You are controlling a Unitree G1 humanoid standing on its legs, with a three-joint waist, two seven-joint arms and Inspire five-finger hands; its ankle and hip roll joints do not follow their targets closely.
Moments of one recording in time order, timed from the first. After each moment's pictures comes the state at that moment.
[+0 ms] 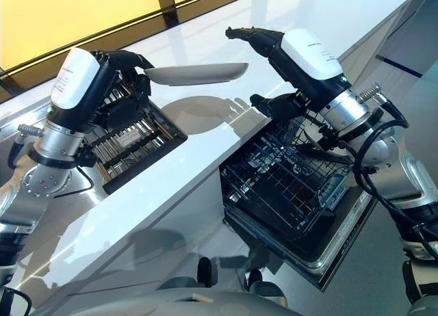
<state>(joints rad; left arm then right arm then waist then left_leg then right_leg) -0.17 0.88 0.03 -0.16 0.36 -0.47 0.24 -0.46 -0.94 0.11 -0.26 -0.20 -0.31 0.12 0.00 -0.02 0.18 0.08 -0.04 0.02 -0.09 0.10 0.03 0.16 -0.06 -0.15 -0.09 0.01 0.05</state>
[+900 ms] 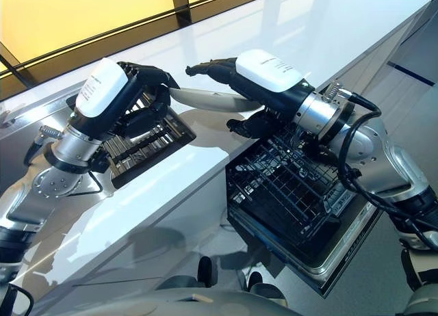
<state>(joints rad) -0.20 0.88 -0.05 -0.18 0.36 -0.53 0.20 -0.54 -0.96 0.25 -0.30 -0.13 -0.23 0.33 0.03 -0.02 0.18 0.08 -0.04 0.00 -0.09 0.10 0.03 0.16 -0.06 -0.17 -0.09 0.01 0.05</state>
